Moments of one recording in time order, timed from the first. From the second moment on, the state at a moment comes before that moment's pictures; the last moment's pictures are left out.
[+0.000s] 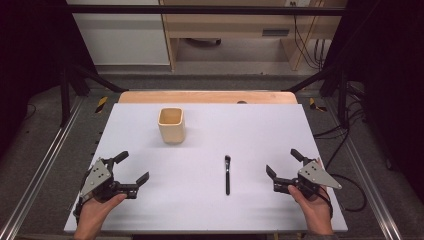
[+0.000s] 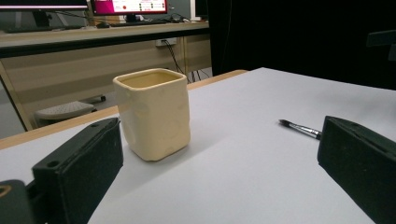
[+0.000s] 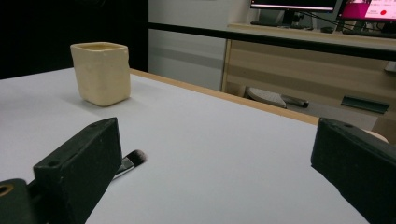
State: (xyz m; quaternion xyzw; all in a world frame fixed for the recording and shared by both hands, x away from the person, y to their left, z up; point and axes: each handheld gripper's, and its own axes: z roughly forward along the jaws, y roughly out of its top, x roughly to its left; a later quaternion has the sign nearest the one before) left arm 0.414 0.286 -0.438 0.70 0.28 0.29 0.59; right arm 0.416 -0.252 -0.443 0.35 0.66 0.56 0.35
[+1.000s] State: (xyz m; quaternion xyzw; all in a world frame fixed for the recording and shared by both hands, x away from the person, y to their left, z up) left arm 0.417 0.292 -0.443 0.69 0.30 0.29 0.59; right arm 0.423 -0.169 -0.386 0.35 0.78 0.45 0.26
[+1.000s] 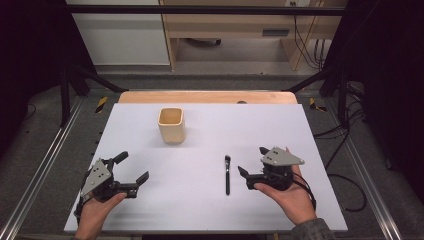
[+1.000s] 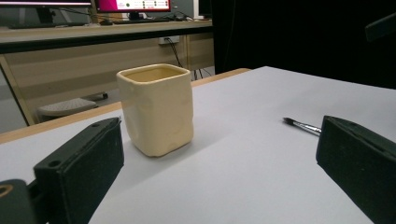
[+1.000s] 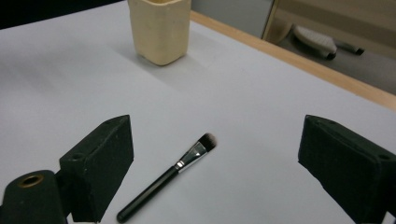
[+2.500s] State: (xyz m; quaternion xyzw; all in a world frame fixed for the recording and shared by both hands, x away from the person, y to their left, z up) left arm 0.417 0.289 -0.442 0.69 0.29 0.29 0.60; right arm 0.465 -0.101 -0.427 0.42 0.84 0.28 0.18
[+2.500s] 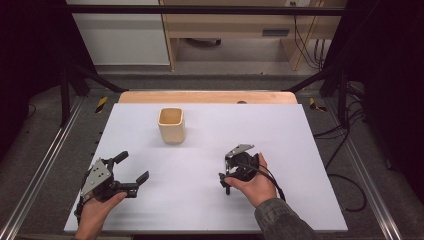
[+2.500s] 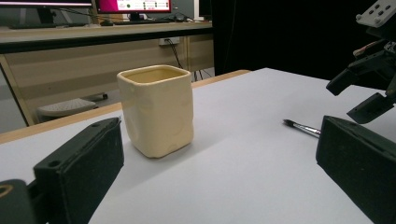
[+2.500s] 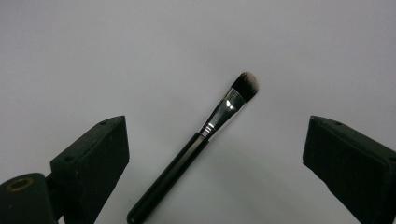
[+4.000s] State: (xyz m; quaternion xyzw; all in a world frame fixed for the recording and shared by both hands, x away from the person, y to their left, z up) left arm 0.418 0.291 -0.441 0.68 0.30 0.29 0.60; right arm 0.479 -0.082 -0.448 0.45 0.84 0.25 0.17
